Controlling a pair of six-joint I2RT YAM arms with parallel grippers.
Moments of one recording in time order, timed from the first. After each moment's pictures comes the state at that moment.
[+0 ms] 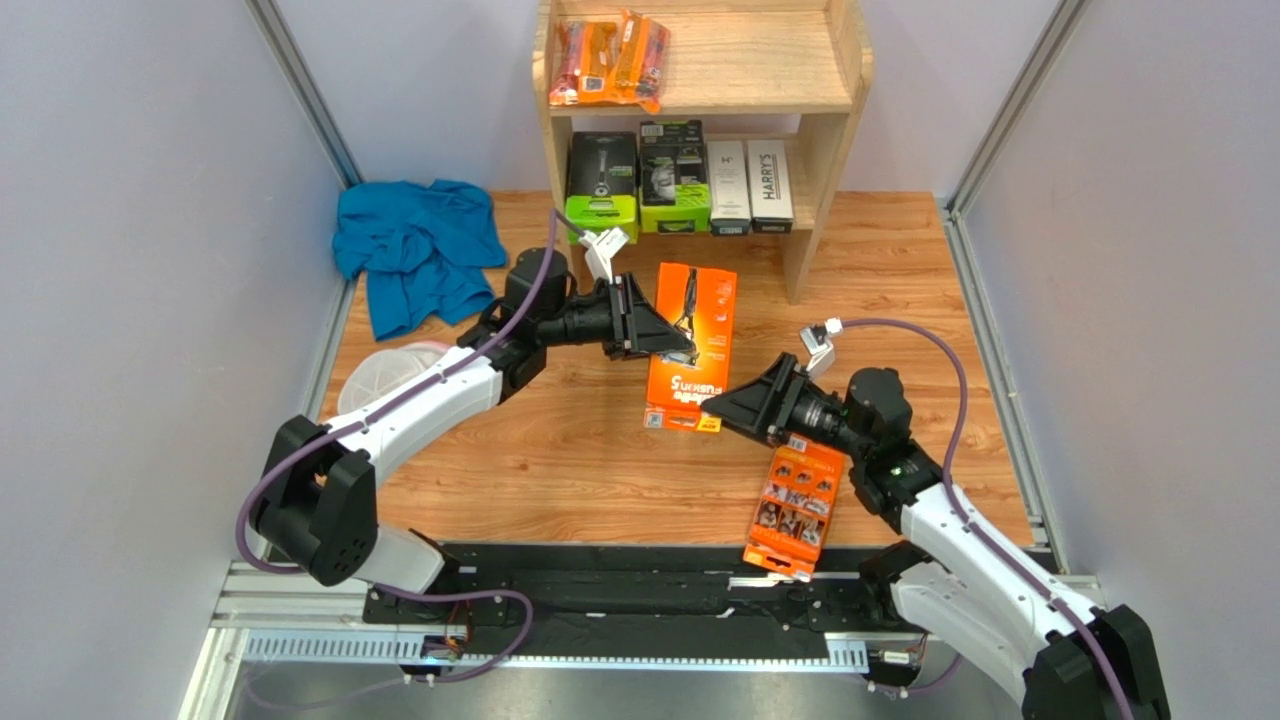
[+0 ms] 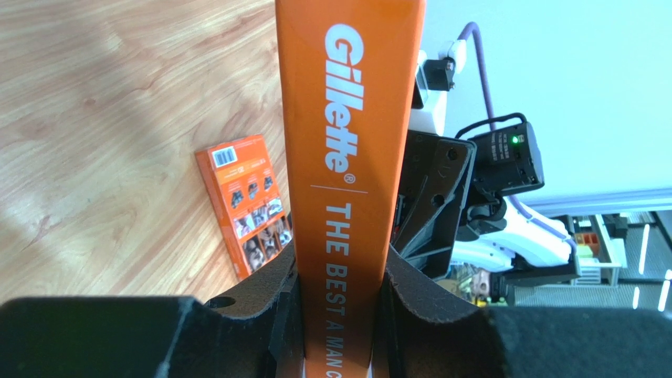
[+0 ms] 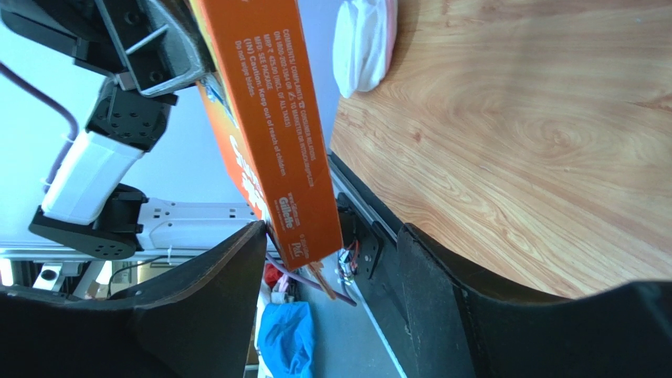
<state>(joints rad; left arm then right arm) -0.58 1.44 1.02 0.16 0.73 -0.93 0.44 0.81 0.40 0.26 -0.61 1.13</state>
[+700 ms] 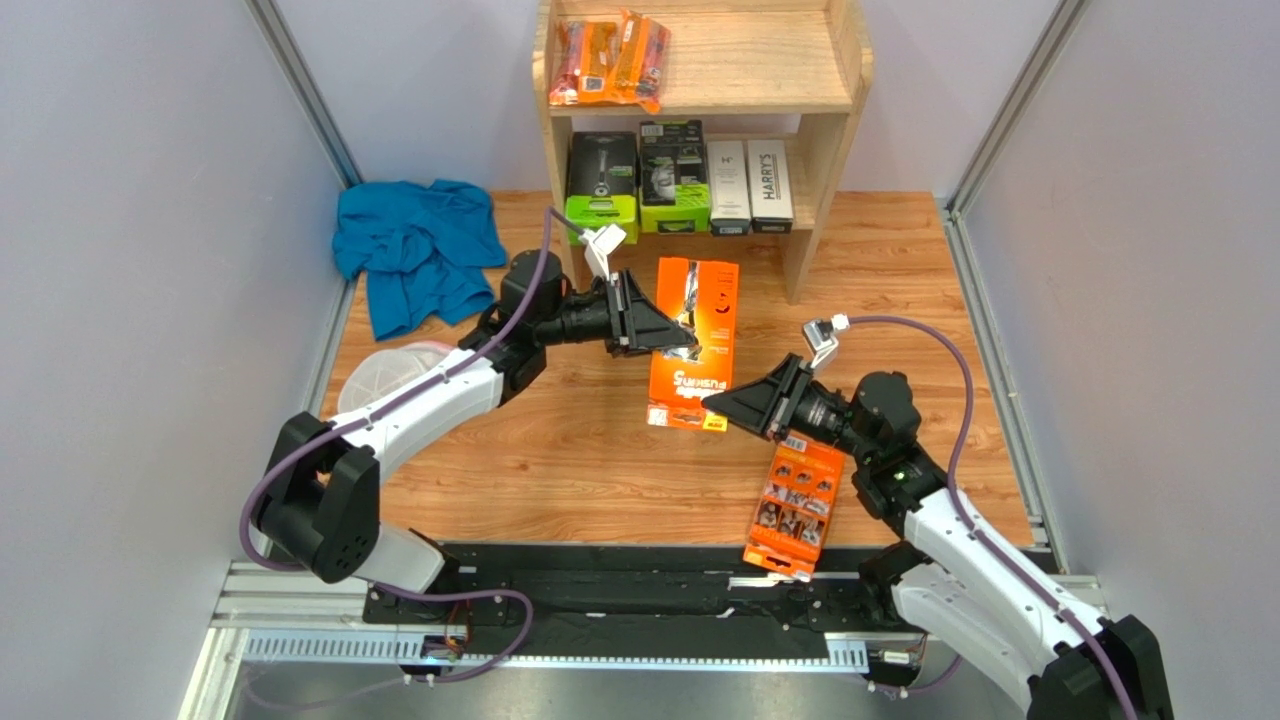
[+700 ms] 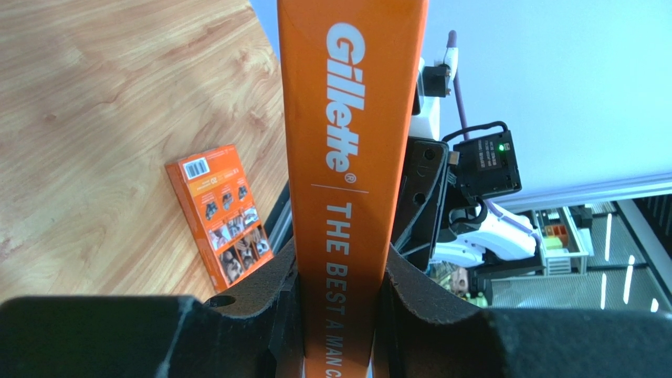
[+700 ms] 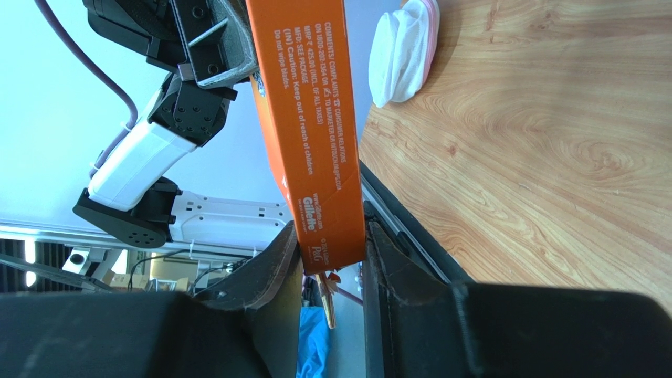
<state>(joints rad) -0.57 1.45 0.99 0.31 0.78 -1.02 0.47 0.79 0.41 0.34 -0.59 1.19</state>
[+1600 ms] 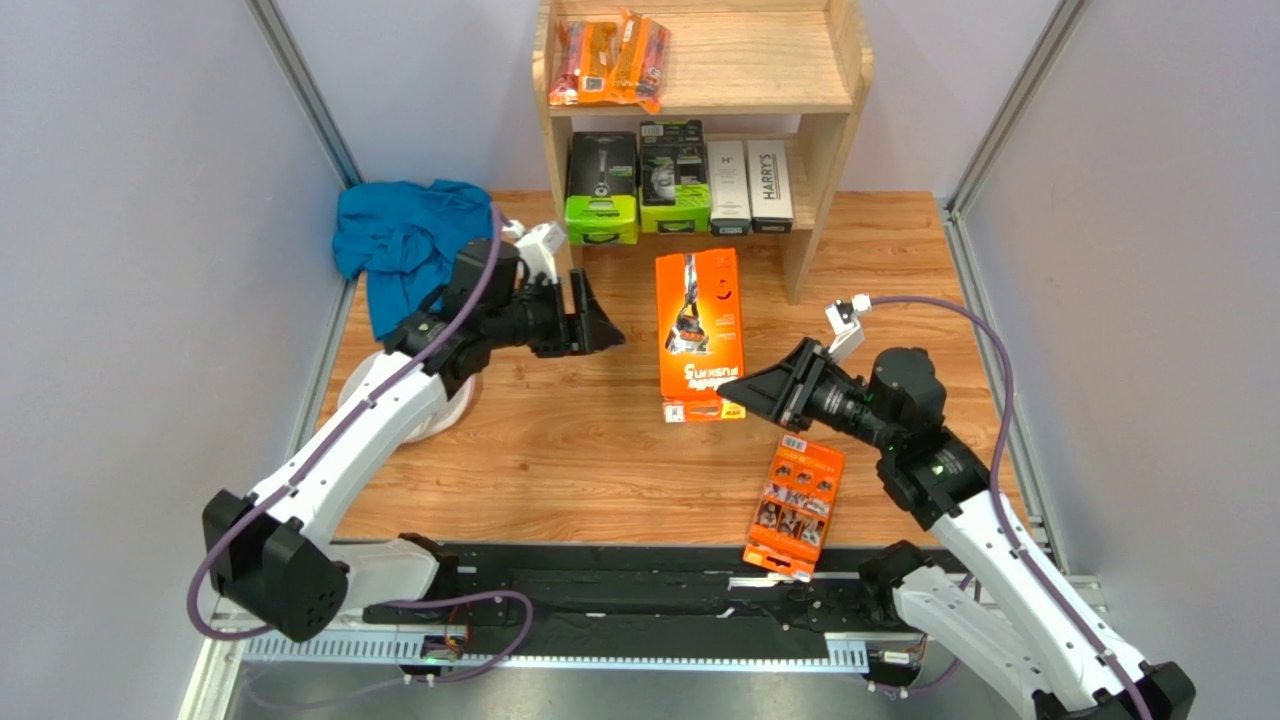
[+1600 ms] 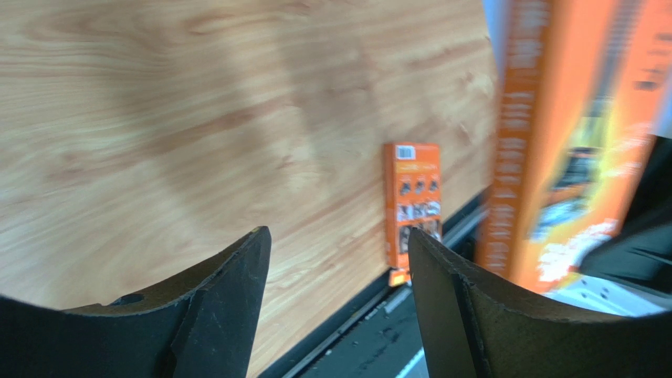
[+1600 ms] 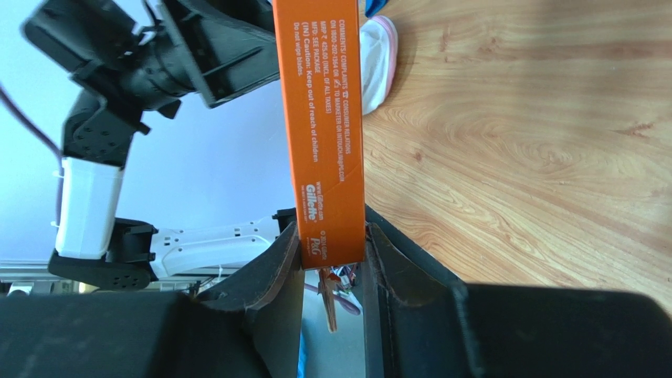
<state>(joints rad) -0.49 1.26 1.16 -0.48 0.39 -0.55 0.47 0.71 0.64 -0.12 -0.50 1.04</state>
